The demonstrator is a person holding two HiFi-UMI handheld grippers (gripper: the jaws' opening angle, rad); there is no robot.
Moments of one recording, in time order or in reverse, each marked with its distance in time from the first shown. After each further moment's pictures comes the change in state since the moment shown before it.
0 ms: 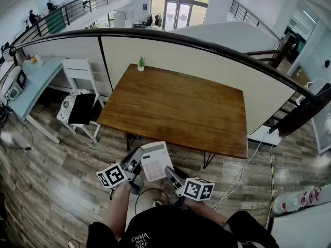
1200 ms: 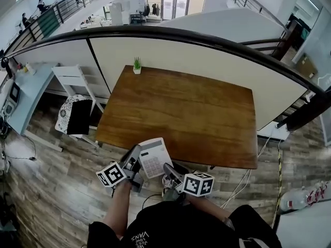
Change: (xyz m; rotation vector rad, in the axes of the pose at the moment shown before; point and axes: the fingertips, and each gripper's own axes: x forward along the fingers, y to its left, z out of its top) left arm 0.095 0.065 0.069 -0.006 0.020 0.050; right arm 0.104 -0.037 0.071 0.012 0.047 0.025
